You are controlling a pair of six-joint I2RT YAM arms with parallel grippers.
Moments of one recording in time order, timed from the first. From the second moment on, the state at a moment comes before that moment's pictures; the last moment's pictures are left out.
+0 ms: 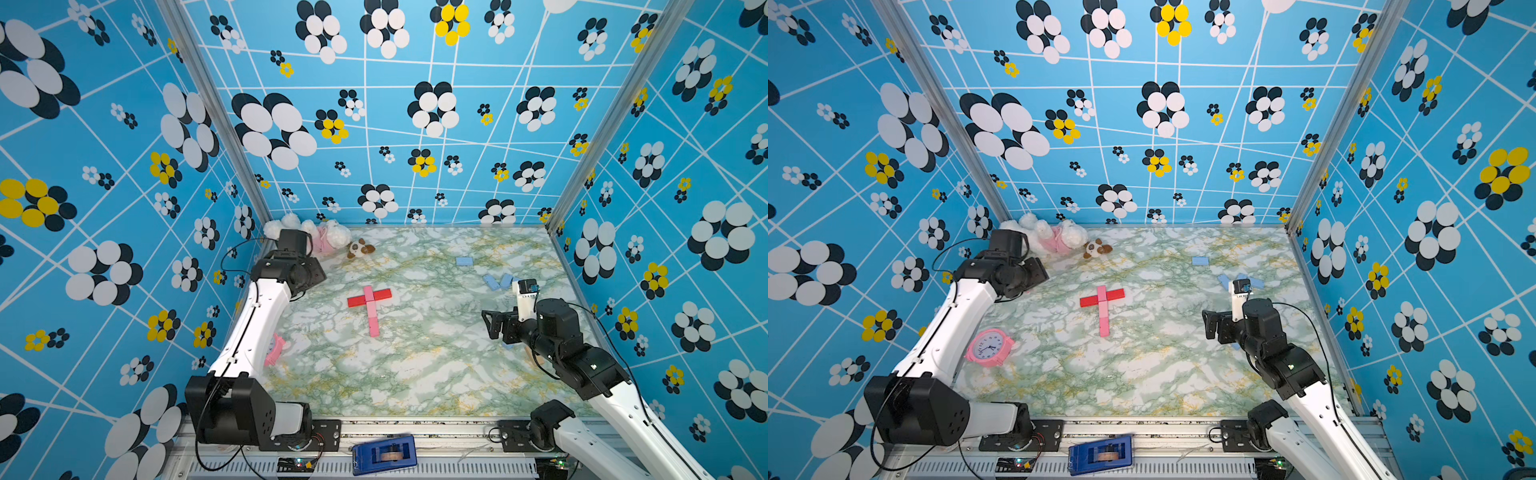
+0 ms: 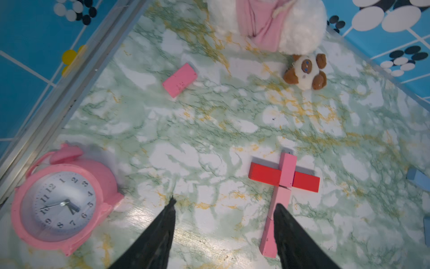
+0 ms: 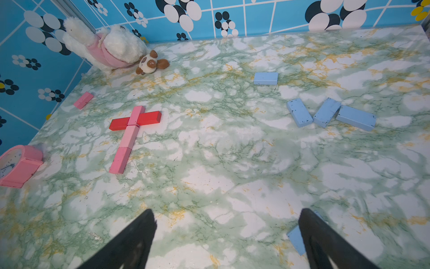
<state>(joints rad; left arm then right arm) 0.04 1.40 1.33 -0.91 -0.06 -0.51 0.43 0.68 0.71 -0.61 0.07 0.26</state>
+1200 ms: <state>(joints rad) 0.21 2.29 1.95 -1.13 -0.10 -0.04 0.43 0.76 0.71 -0.60 0.07 0.25</state>
